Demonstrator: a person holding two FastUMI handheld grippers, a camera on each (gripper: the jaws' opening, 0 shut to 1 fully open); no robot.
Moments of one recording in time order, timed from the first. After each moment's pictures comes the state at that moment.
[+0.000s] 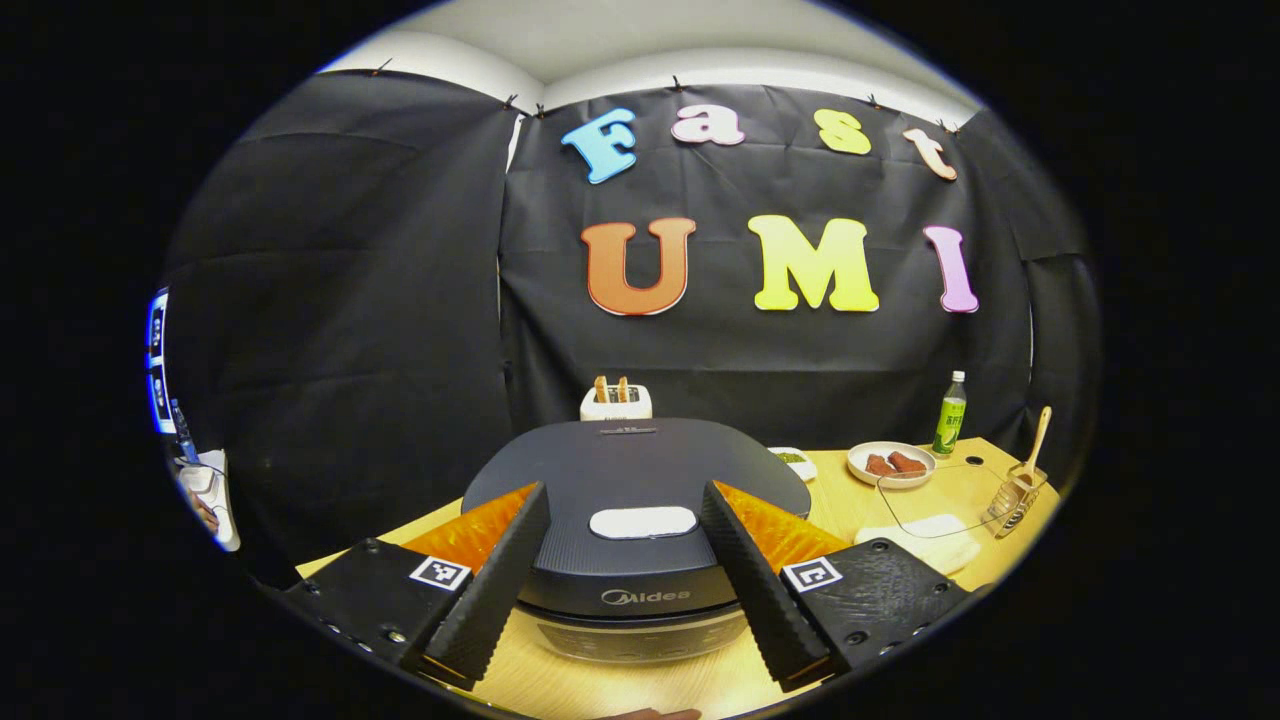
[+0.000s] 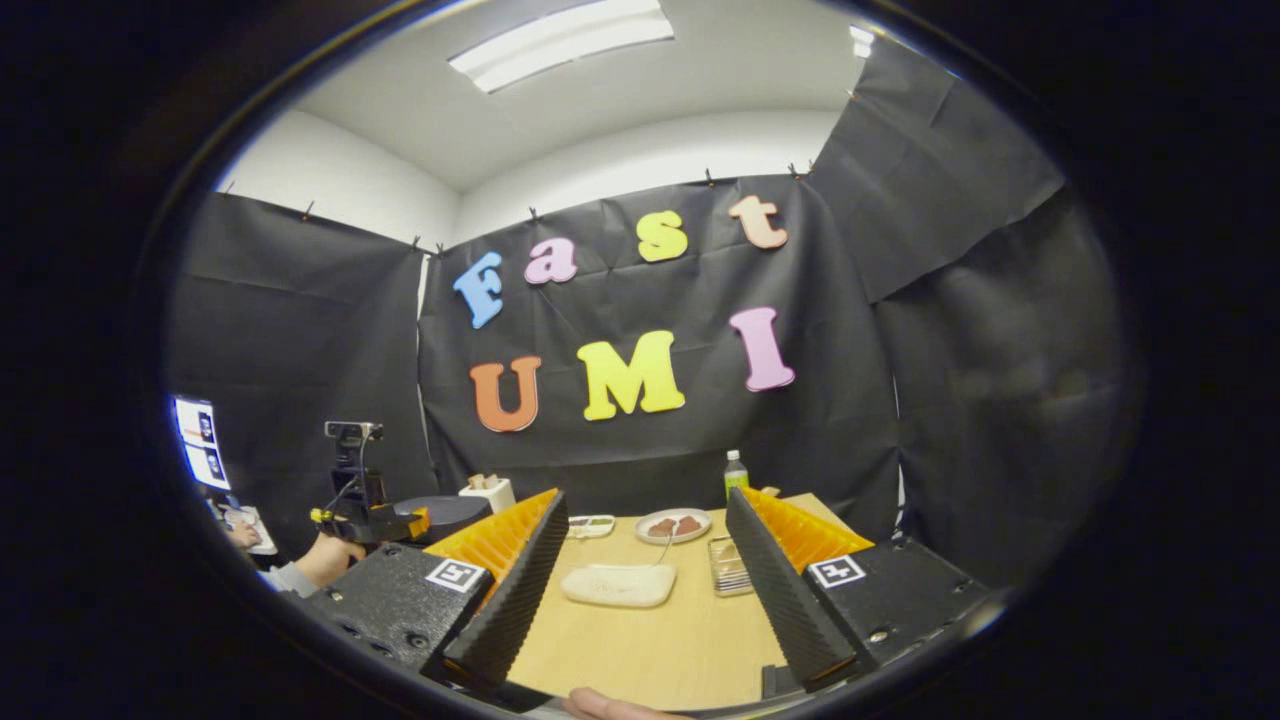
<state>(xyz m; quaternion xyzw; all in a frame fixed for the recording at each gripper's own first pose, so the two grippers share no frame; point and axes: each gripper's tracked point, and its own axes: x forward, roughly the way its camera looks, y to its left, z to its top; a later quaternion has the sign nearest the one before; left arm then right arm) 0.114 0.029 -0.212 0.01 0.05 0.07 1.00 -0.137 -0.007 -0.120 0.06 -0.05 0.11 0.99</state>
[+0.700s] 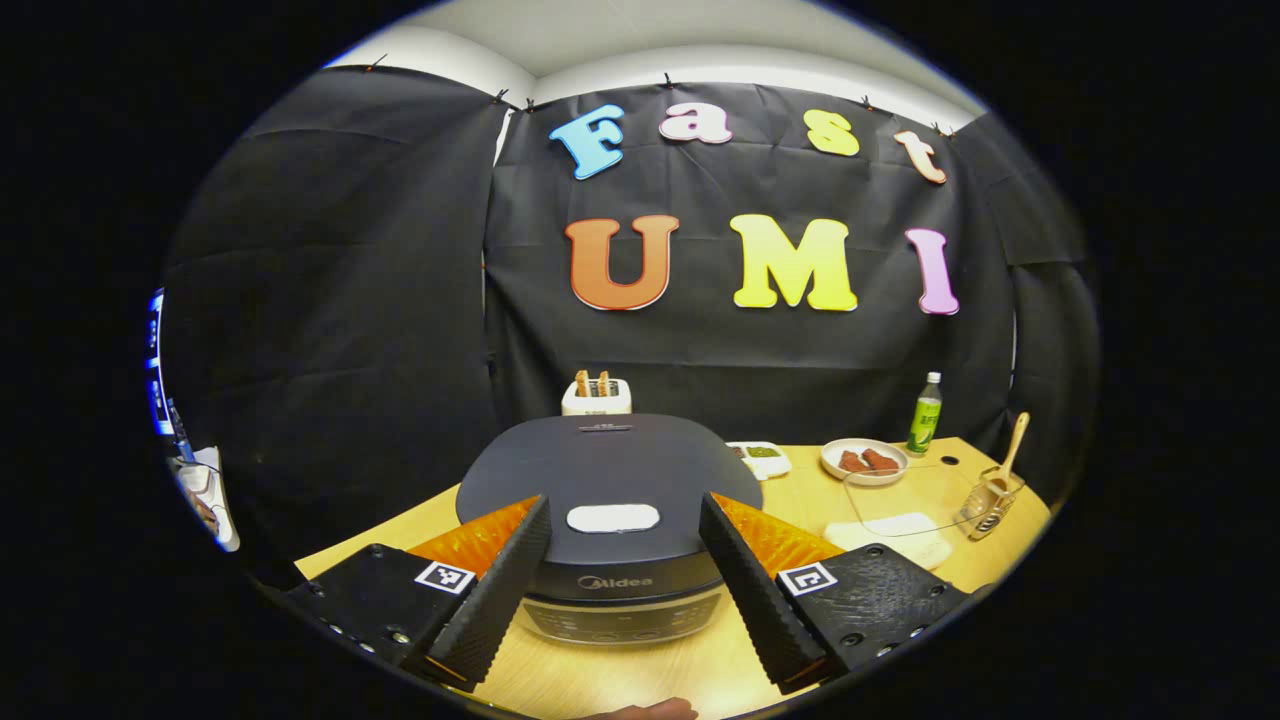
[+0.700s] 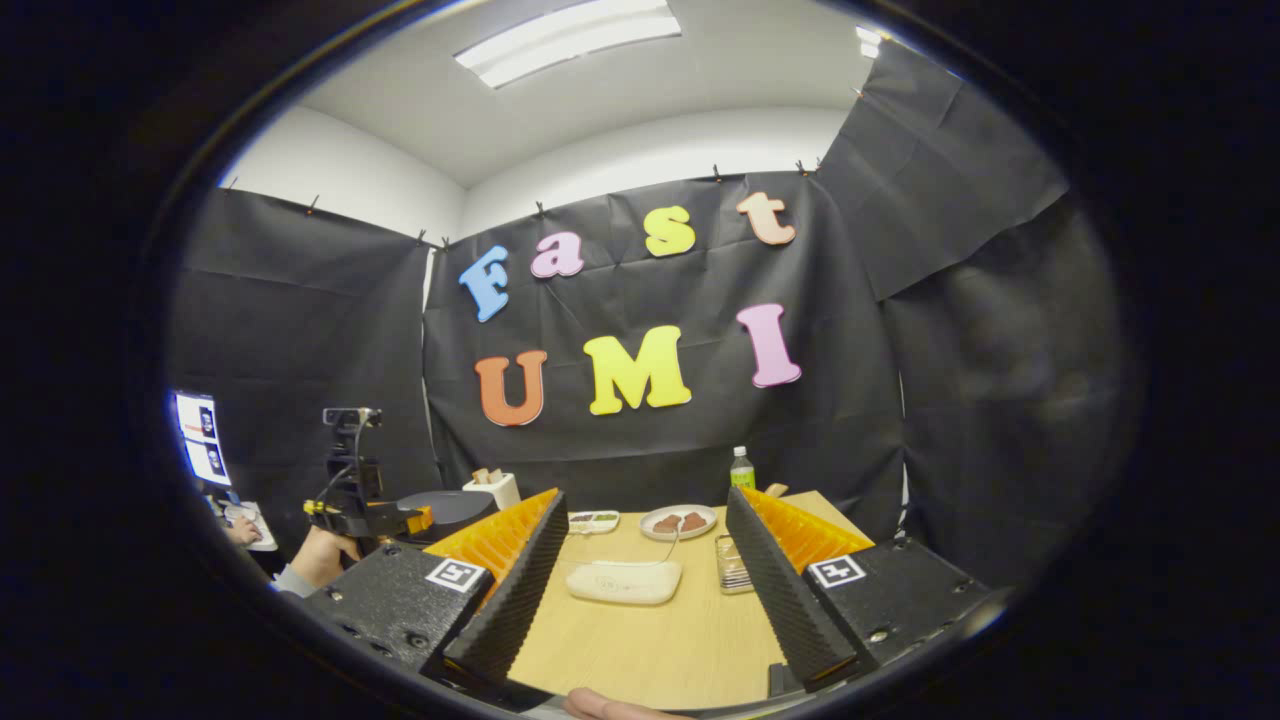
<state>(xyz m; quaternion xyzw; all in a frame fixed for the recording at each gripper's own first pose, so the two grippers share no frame) 0.086 0.003 -0.196 0.00 0.08 0.04 1.00 -0.136 0.000 -0.121 0.06 -0.05 0.11 0.99</state>
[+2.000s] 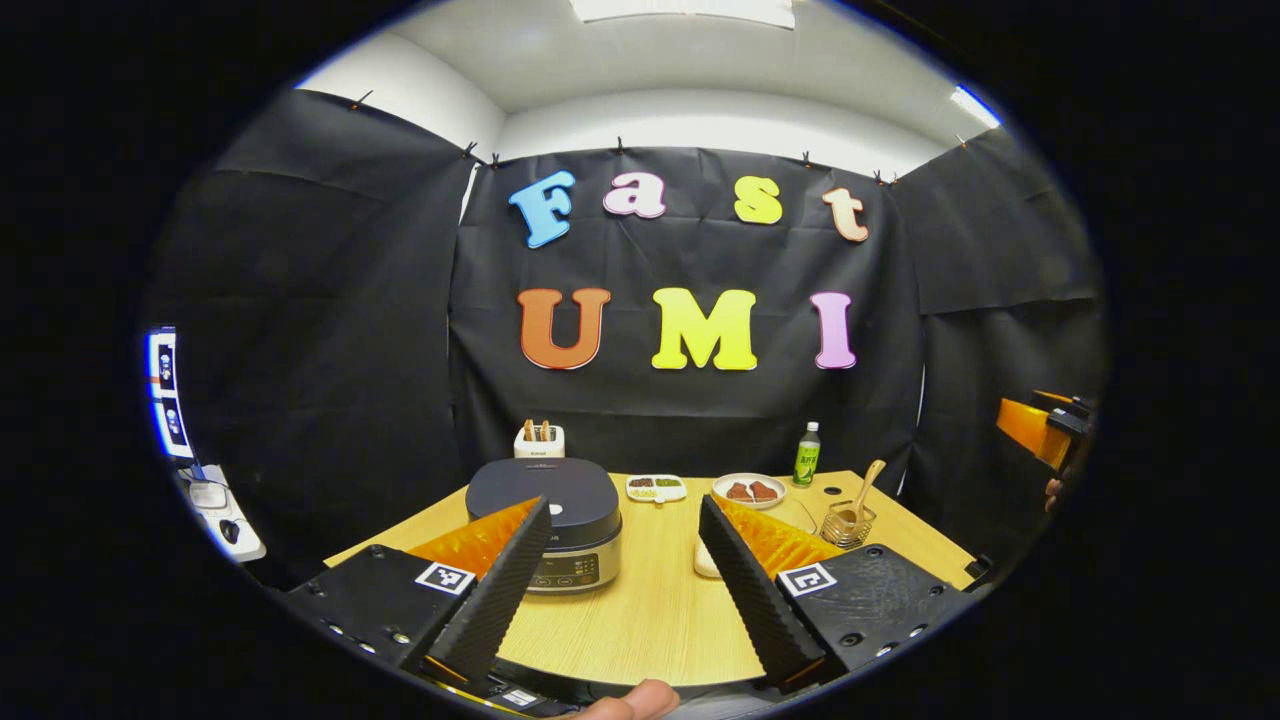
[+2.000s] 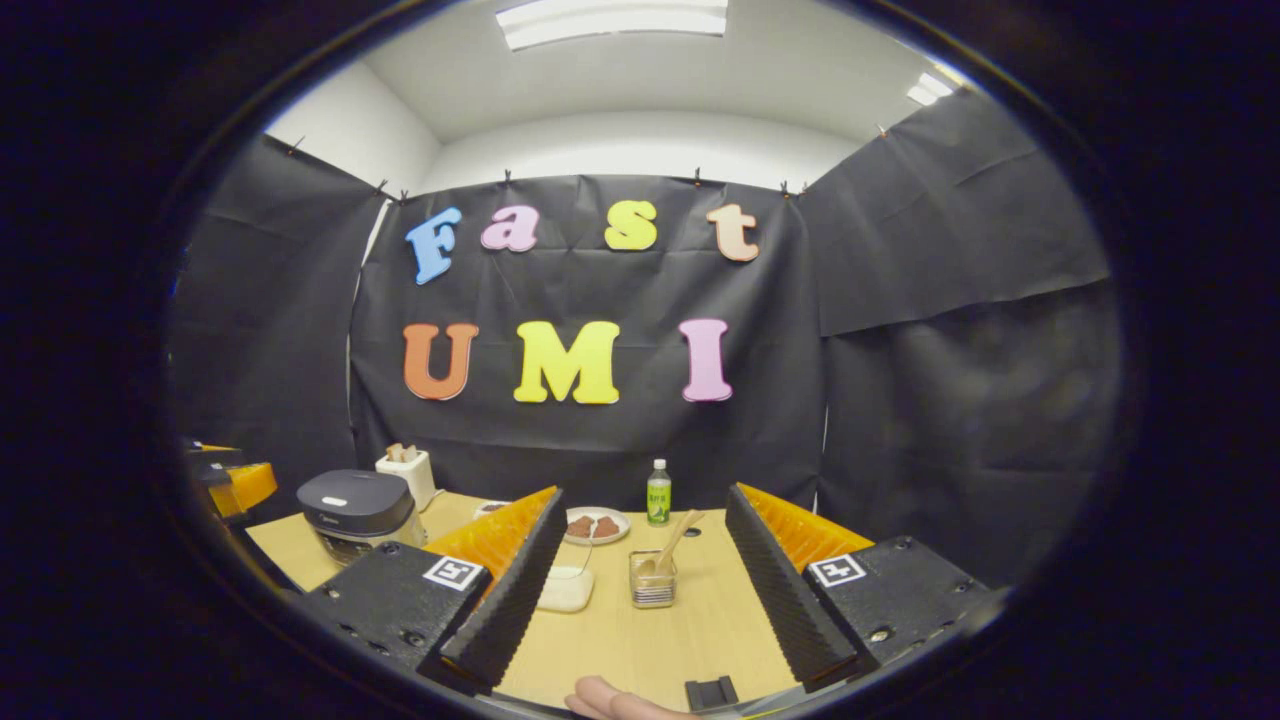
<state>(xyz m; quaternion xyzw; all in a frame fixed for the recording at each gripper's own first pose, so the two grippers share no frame) -0.090 -0.077 -0.078 0.00 0.02 -0.03 1.00 -0.120 -0.018 -0.065 -0.03 -0.03 0.00 1.00</state>
